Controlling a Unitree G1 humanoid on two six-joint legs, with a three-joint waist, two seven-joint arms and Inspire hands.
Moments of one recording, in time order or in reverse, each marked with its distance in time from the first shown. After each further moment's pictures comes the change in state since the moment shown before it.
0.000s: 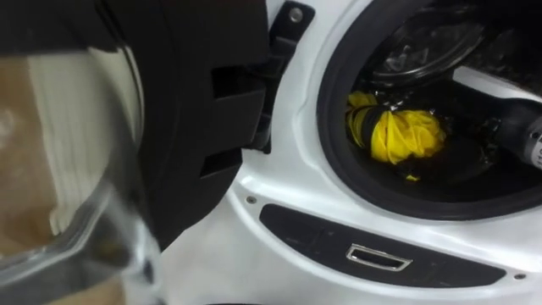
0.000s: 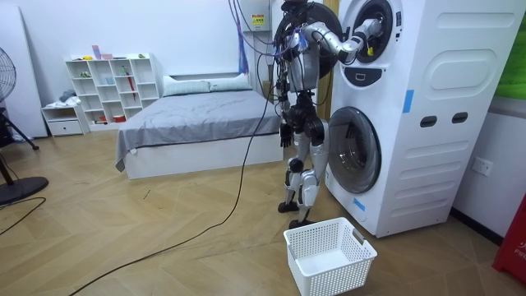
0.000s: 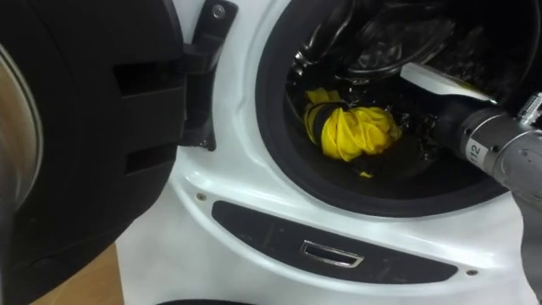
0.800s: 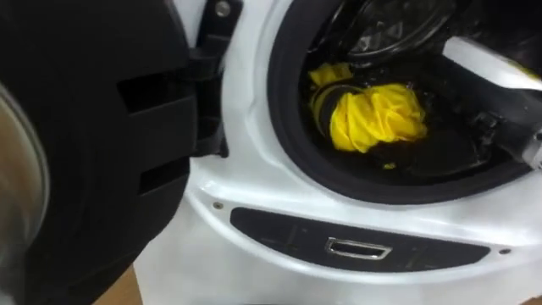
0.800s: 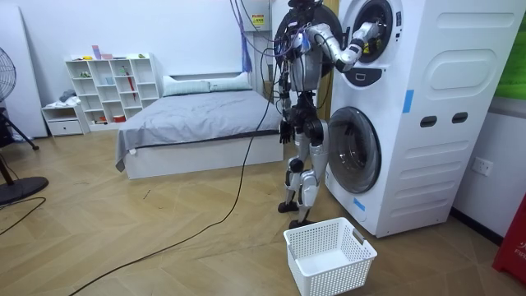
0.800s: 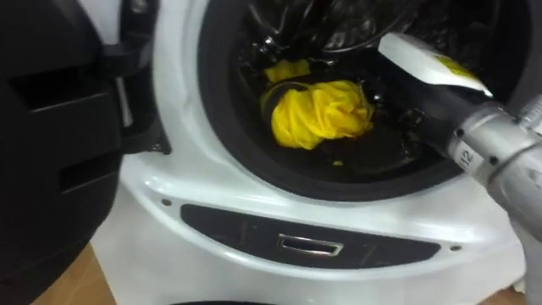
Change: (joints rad) left arm 0.075 -0.063 0.004 0.022 -0.052 -0.100 0.079; right arm 0.123 0.104 -0.093 -0.264 0.219 -0.111 -0.146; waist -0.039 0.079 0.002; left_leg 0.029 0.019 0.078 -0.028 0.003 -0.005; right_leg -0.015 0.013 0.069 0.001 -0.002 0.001
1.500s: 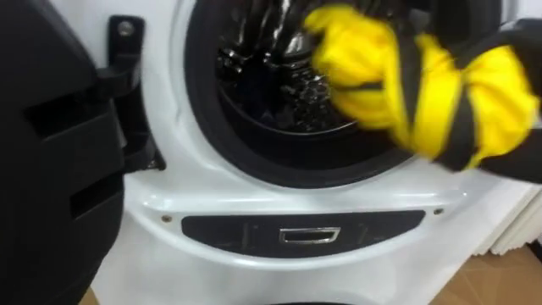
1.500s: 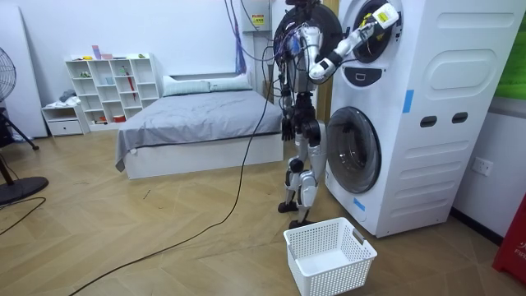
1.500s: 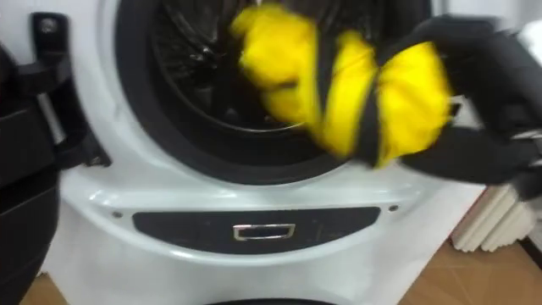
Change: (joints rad) left arm 0.067 -0.051 0.040 0.019 0.006 -0.025 -0.011; right arm 0.270 0.118 -0.275 -0.030 0.668 -0.135 -0.352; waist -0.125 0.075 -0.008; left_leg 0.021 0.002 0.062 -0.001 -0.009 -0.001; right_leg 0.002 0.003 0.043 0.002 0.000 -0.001
